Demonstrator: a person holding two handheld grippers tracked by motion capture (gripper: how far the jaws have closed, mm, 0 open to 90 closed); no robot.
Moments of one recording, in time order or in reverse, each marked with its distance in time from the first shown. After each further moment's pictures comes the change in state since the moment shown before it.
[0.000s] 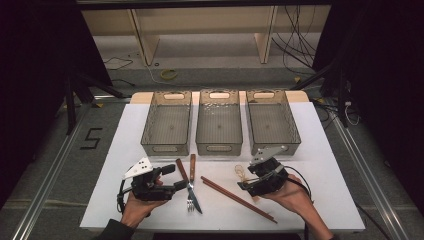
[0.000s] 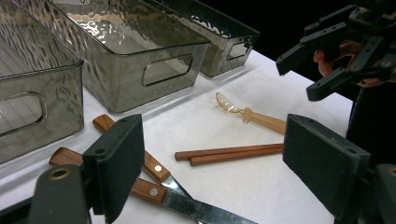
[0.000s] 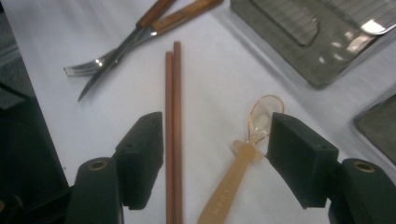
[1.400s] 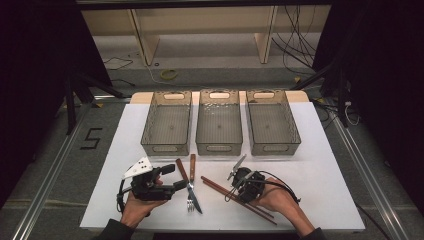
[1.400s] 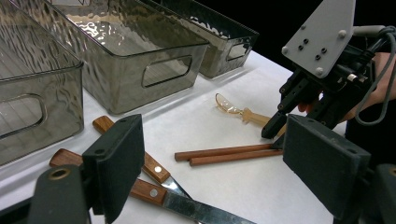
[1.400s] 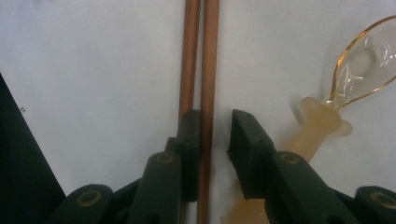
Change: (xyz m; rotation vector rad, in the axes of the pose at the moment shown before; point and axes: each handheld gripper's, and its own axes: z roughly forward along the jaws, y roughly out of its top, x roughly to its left) left arm 0.000 0.001 0.000 -0.003 -0.003 0.004; right arm 0.014 0.003 0.065 0.426 0.045 -0.117
